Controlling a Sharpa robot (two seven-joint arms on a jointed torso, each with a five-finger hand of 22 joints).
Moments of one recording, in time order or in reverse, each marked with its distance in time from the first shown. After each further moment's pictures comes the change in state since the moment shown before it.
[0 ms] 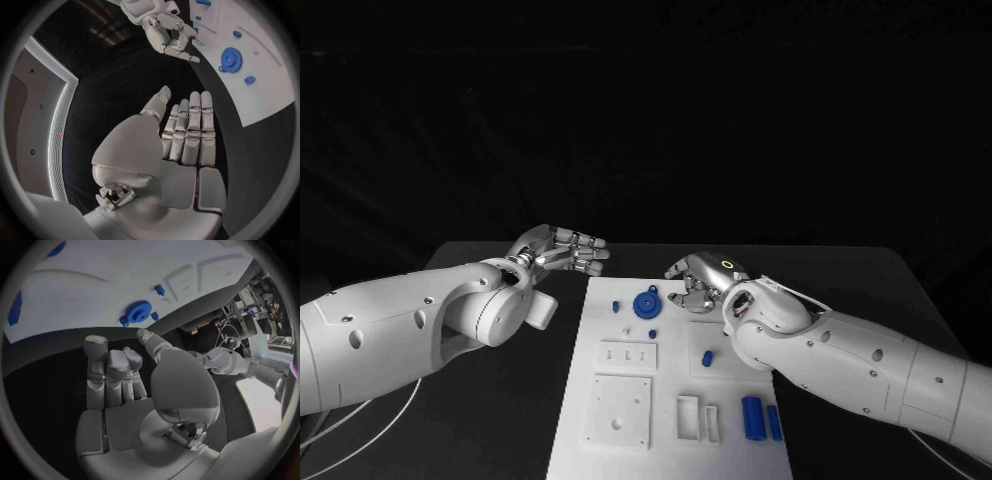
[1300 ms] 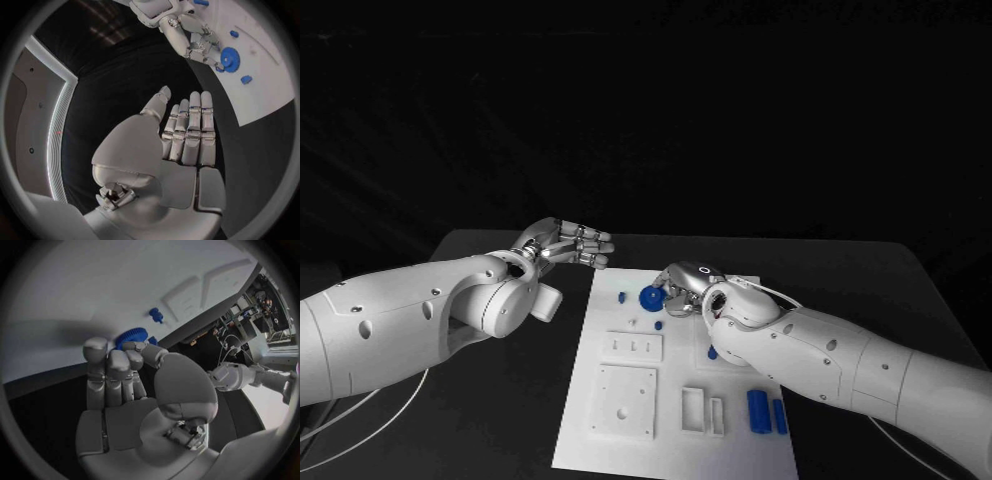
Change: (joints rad) left arm -0.002 0.018 0.000 -0.012 0.000 0.009 0.000; left_hand 0.000 0.000 0.000 0.000 0.000 0.000 0.000 0.000 0.000 0.000 0.000 0.000 0.000 0.000 0.000 0.000 0.000 0.000 0.000 0.000 -0.004 0.000; right arm -0.002 0.133 -0.038 -0.168 0.017 0.104 0.011; right_hand -0.137 0.071 0.360 -0.152 0.192 -0.023 -0.007 -0.007 -0.002 -0.007 -0.021 0.000 0.011 -0.008 -0.015 0.000 0.008 0.000 -0.005 -0.013 0.078 0.000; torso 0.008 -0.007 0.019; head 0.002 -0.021
